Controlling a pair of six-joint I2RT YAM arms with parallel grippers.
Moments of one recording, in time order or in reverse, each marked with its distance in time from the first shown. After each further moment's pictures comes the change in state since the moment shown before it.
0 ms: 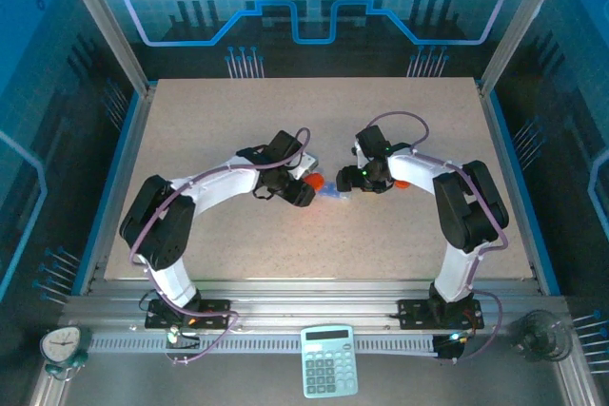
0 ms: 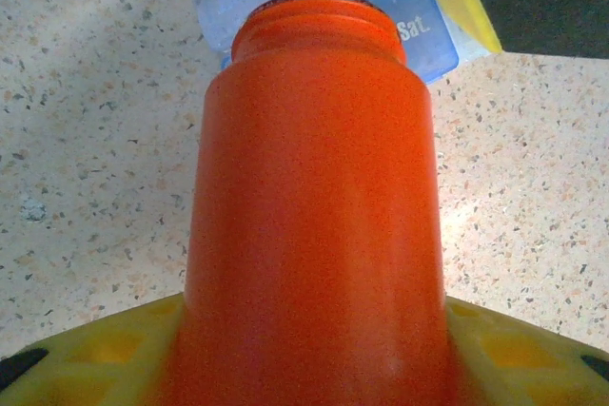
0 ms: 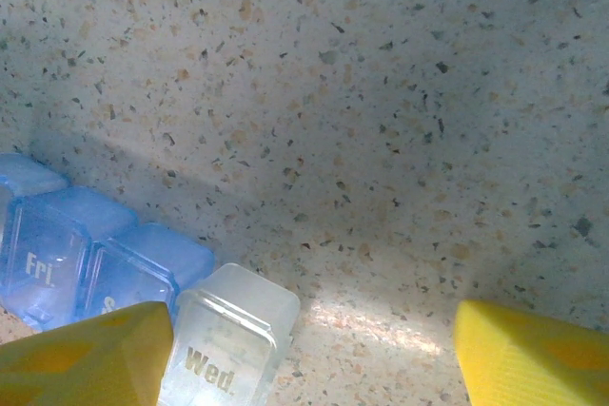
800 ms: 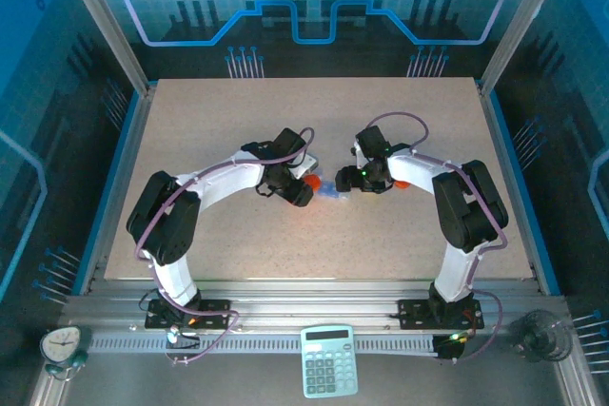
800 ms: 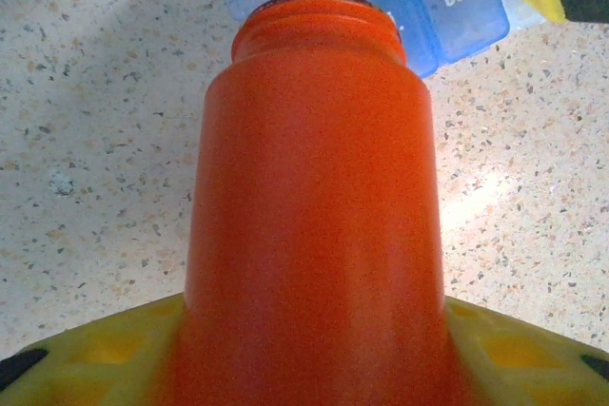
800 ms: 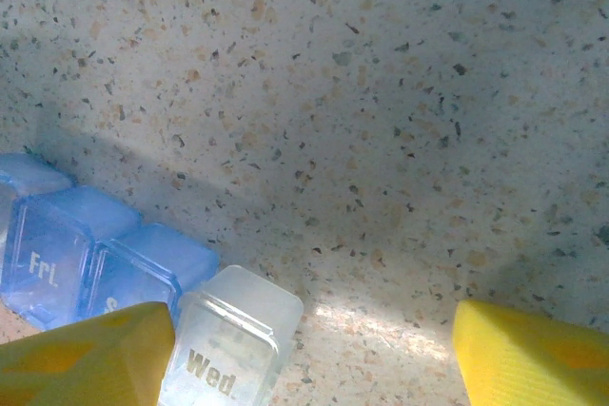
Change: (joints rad) left arm -0.003 0.041 0.076 -0.114 -0.048 0.025; right arm 0.000 0.005 -0.005 0.016 -0.016 0.000
